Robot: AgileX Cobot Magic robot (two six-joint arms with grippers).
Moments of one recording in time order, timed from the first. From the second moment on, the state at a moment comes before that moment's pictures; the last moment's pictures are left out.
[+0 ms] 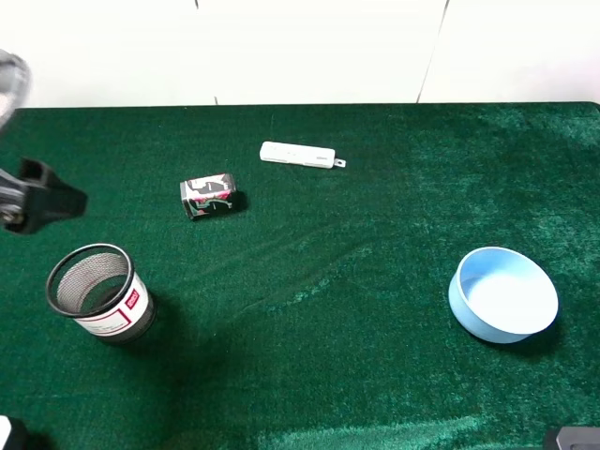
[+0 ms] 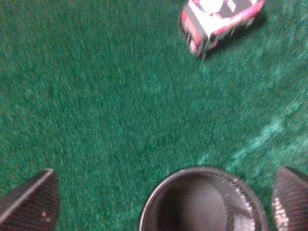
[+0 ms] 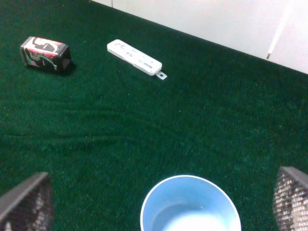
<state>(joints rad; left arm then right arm) -0.36 0.83 -0.51 0.07 0.54 -0.16 0.42 -0.01 -0.50 0.09 1.02 -0.13</state>
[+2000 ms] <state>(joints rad) -0.17 -0.01 -0.55 0.00 1.11 -0.16 0.42 -0.01 -0.50 0.09 1.02 -0.13</state>
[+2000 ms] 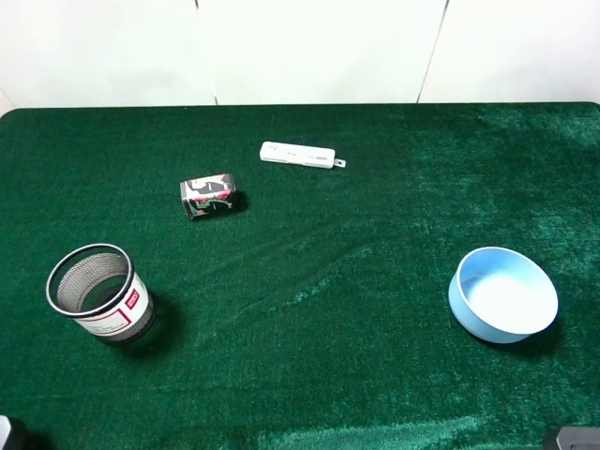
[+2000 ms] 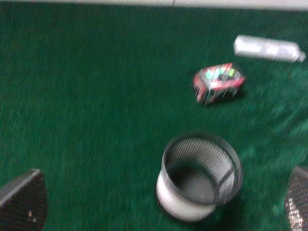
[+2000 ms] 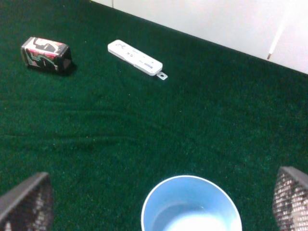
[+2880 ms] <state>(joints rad) -0.17 -0.01 -0.54 0.09 1.16 -0.16 0.42 -0.01 -0.50 0.10 1.02 -0.13</state>
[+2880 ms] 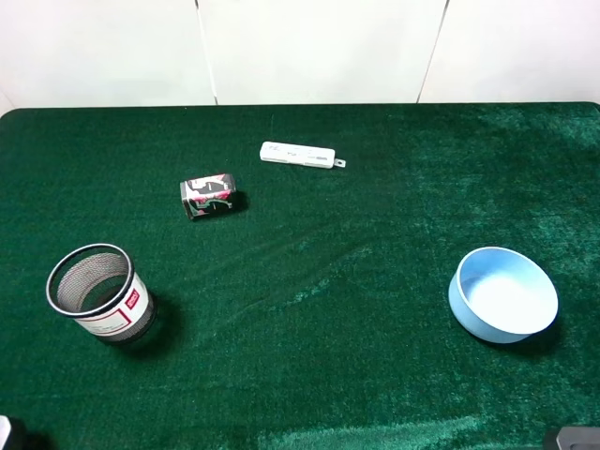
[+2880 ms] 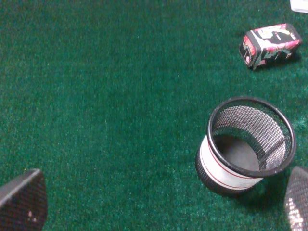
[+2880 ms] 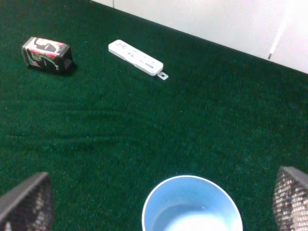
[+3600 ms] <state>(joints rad) -0.17 -0.01 -0.50 0.01 1.07 -0.13 0.42 -0.01 -0.50 0.10 1.02 -0.13</state>
